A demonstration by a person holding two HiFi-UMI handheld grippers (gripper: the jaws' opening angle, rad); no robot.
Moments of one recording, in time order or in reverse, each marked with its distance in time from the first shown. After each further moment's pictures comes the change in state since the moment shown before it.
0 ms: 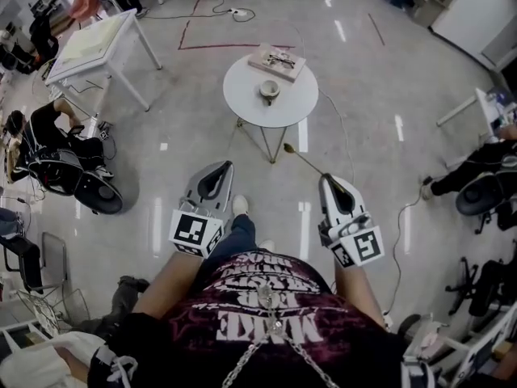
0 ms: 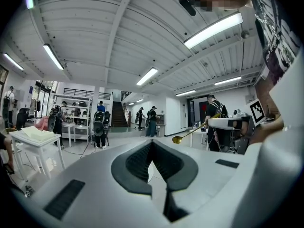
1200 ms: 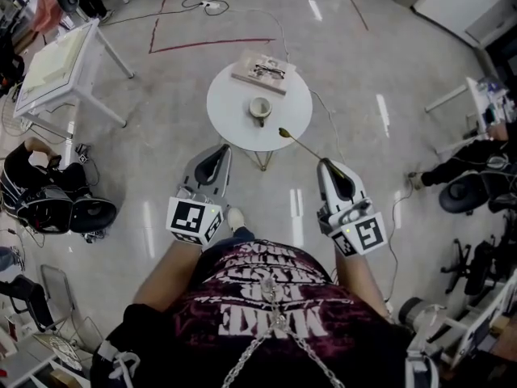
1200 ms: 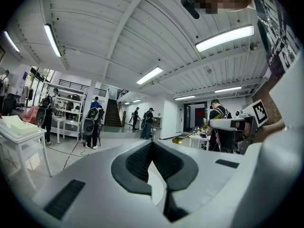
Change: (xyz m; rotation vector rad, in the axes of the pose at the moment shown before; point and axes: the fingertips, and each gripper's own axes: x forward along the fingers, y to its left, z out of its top) left arm 0.166 0.131 0.009 -0.082 -0.027 -0.096; right arm 0.172 -0.079 0.005 -0.027 0.042 -0.087
